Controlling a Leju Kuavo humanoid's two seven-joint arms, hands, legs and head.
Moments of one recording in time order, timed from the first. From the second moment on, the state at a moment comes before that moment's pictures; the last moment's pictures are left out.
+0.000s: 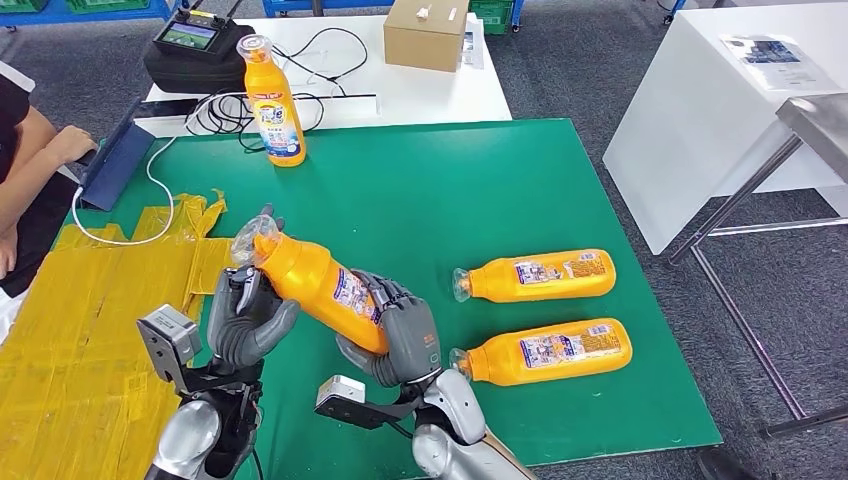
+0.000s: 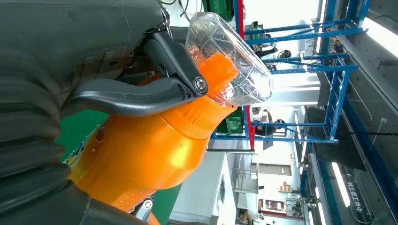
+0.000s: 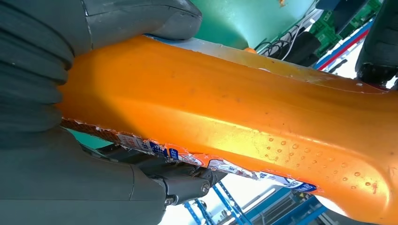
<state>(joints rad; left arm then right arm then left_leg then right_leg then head) -0.13 -0.07 -0.34 -1.53 0.05 -0.02 -0.43 -0.23 0.18 0.63 -0.93 0.87 -0.64 -0.37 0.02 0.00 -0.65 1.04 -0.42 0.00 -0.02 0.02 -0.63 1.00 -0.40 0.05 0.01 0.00</state>
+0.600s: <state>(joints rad) -0.13 -0.07 -0.34 -1.51 -0.06 0.06 -0.44 -0.23 0.18 0.63 -0.93 0.86 -0.67 -0.36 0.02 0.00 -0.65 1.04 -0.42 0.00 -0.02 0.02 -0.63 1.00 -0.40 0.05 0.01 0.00</state>
